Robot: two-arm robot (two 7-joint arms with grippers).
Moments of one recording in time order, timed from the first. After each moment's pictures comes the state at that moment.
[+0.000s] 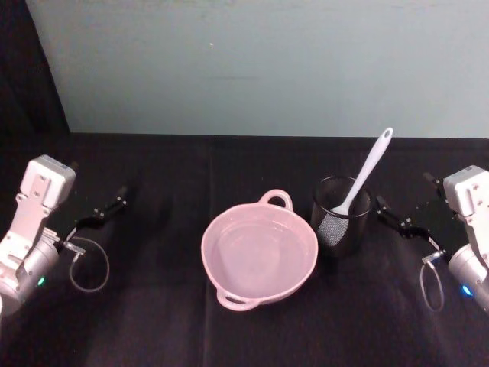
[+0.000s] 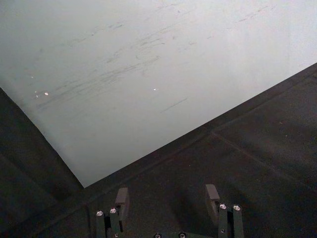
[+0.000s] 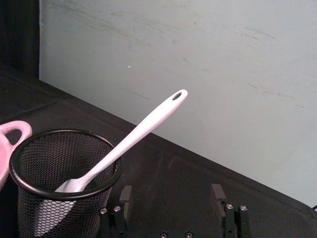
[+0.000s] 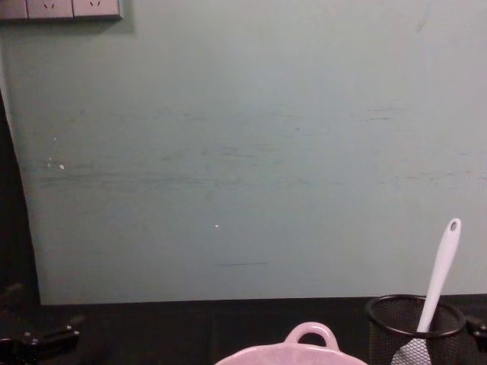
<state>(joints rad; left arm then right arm) -0.20 0.60 0.45 -1.41 -0.25 -0.12 0.03 0.20 0.60 -0.45 -1.41 0.25 -0.12 -0.03</state>
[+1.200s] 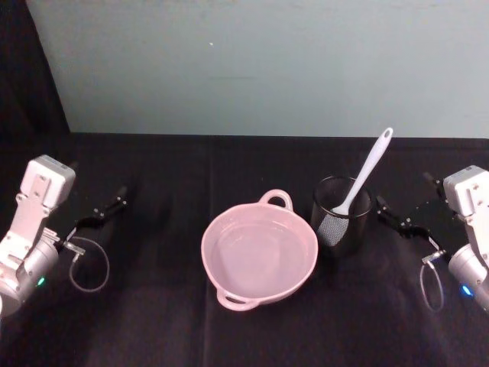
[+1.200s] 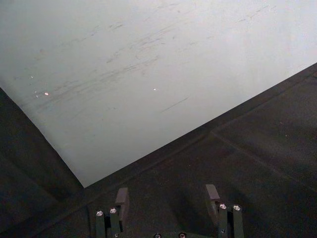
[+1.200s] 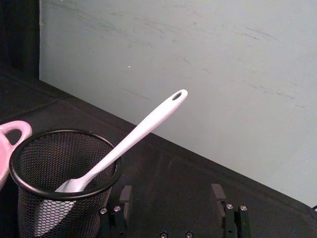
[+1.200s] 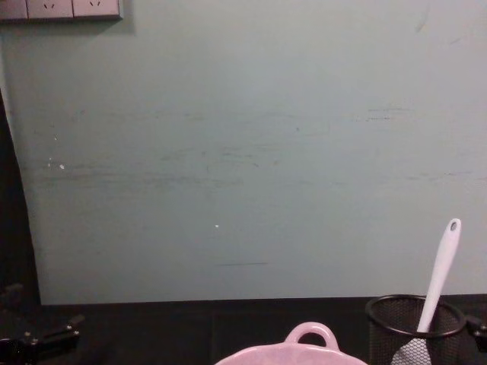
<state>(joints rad) -0.20 0.60 0.45 -1.41 -0.25 -0.12 0.03 0.20 0.60 -0.45 -1.41 0.25 -0.12 -0.03</state>
